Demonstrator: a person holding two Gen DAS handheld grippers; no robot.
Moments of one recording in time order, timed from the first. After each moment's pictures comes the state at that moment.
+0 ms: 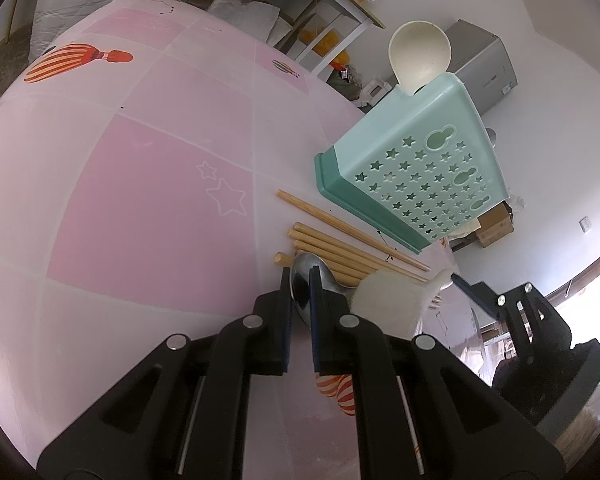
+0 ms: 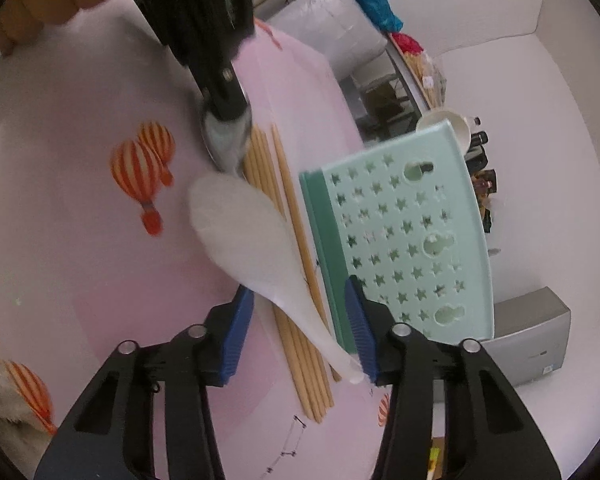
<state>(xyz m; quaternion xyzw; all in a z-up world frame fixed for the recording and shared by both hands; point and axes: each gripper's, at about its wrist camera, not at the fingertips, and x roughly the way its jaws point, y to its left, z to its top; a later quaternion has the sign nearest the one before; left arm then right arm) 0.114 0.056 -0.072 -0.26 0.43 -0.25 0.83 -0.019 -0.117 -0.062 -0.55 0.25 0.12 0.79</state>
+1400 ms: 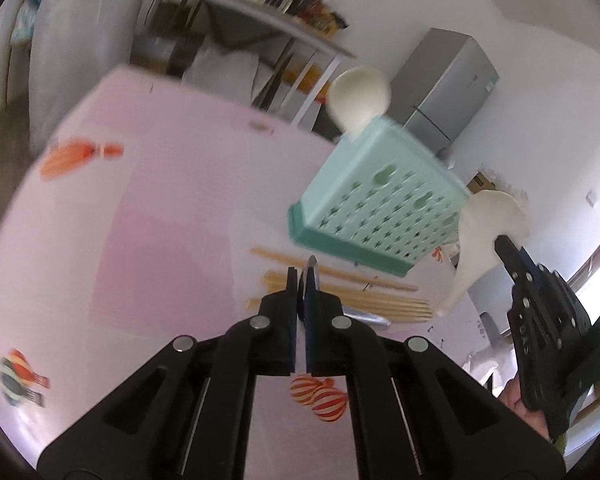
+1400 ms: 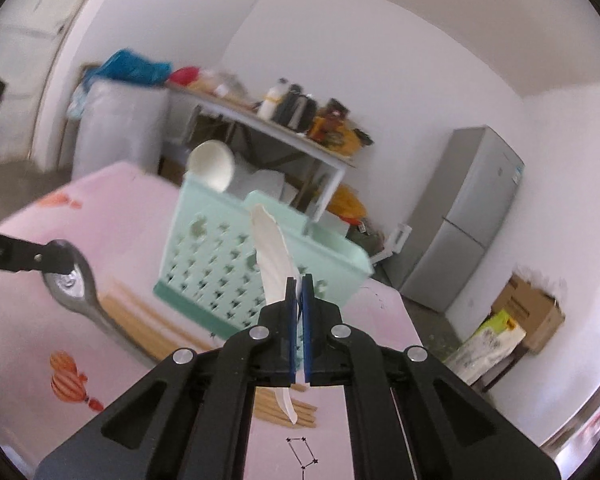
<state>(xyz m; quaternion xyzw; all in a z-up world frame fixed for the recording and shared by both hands) 0.086 0.052 -0.007 -0.18 0.34 -0.24 0.89 -0.005 -0.171 0.028 -0.20 0.16 -0.09 0.96</state>
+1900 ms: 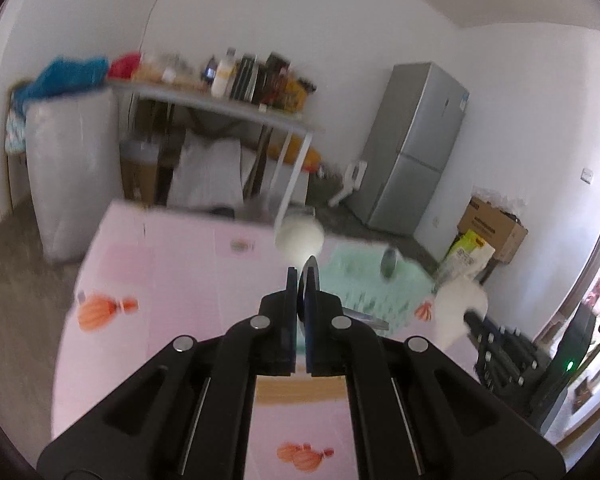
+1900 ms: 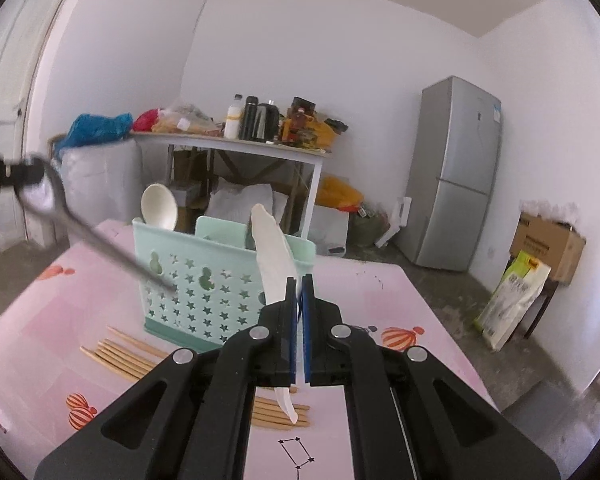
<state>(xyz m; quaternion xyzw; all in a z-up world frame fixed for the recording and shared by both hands) 0.067 0.051 0.118 -0.11 0.21 -0.22 0.95 -0.008 -0.229 0.041 -0.07 0.15 -0.09 0.98</state>
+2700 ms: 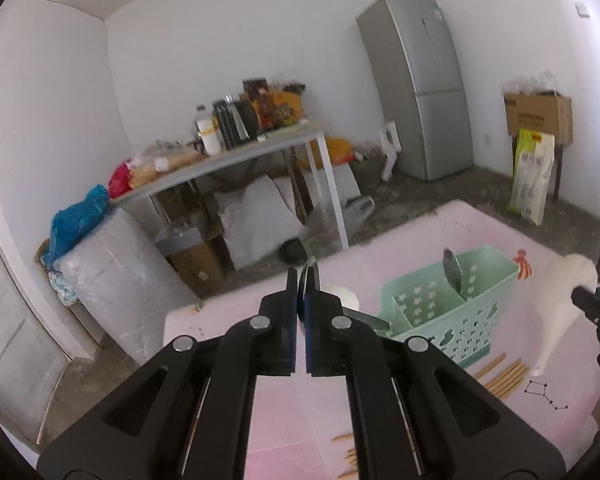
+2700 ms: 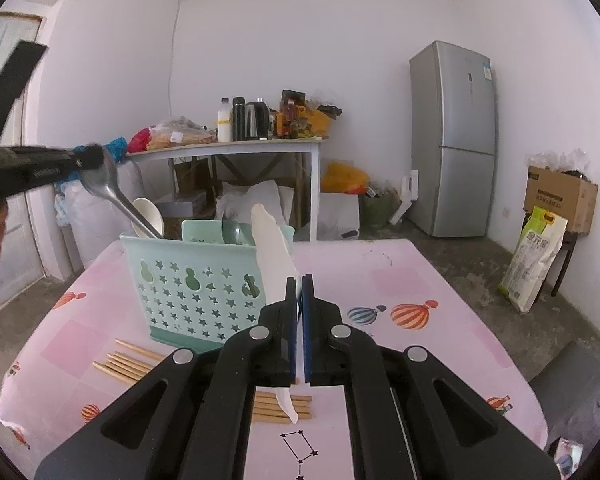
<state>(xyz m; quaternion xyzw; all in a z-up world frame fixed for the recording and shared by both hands) 0.131 -0.067 0.139 0.17 0.19 -0.14 0.96 -0.006 -0.267 0.032 0.02 0.16 -0.07 0.98</state>
